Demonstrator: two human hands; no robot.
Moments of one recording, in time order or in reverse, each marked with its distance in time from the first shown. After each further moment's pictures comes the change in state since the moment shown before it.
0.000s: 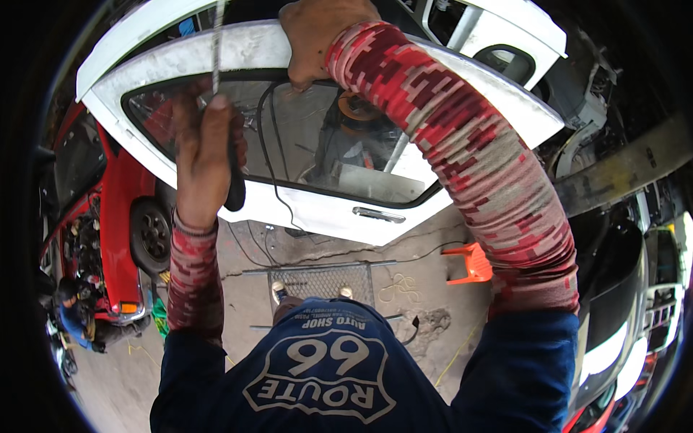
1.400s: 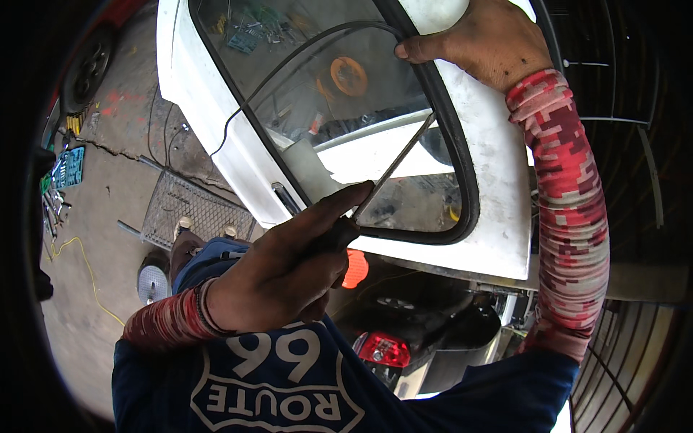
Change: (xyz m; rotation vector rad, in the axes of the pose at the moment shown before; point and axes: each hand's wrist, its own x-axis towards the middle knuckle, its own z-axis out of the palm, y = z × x) left_hand -0.173 0.022 0.020 -0.898 -0.431 -0.501; right_hand -0.025 -0.070 -0.054 -0.143 -0.128 -0.207
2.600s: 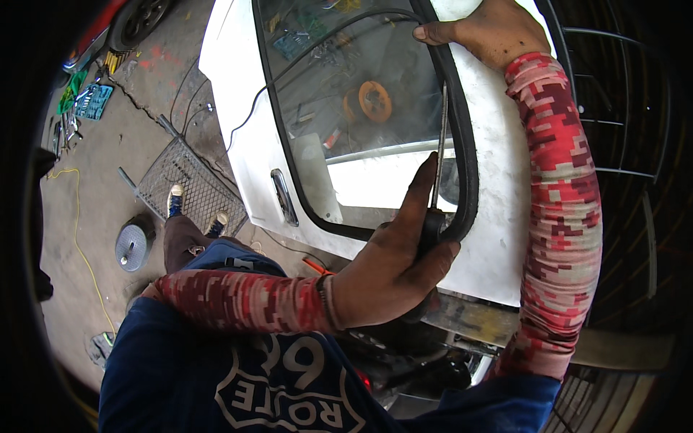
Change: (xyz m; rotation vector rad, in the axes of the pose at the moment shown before) left_hand 0.104 -0.070 0.125 0.046 0.374 0.493; right_hand 0.012 0.021 0.007 0.055 0.094 0.128
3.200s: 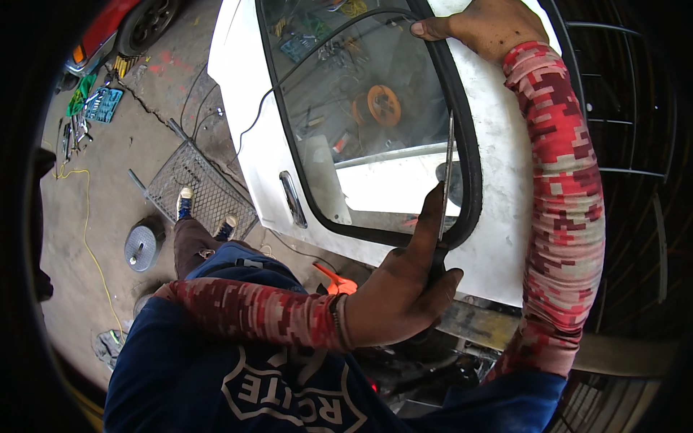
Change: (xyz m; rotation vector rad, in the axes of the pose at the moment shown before) left_hand -0.015 -0.026 0.027 0.085 0.118 0.226; right_hand -0.009 0.002 -0.001 0.046 -0.043 -0.063
